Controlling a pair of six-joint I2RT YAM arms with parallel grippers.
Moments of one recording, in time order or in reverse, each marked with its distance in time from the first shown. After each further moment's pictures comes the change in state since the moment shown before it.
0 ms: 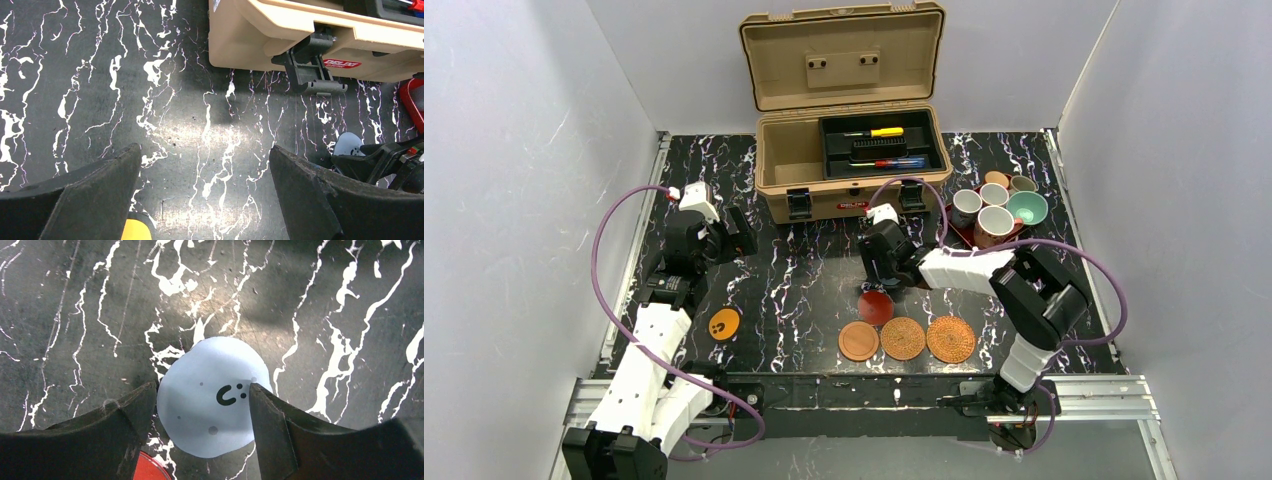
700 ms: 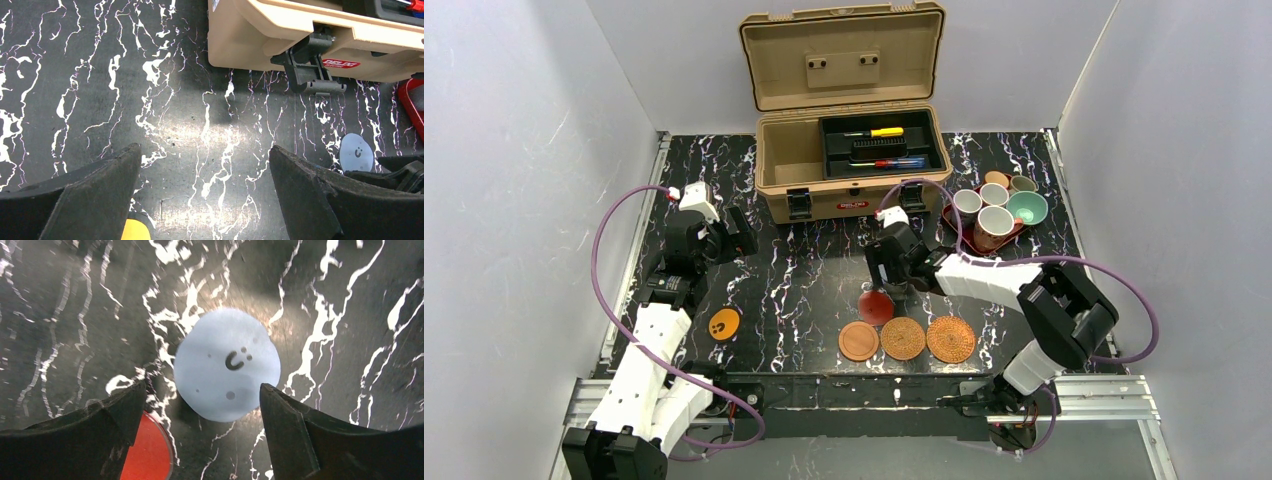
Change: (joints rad) left arm 0.000 0.002 0.000 0.000 0.002 -0.004; right arm -0.003 -0.153 -0.093 -0.074 -0.027 0.030
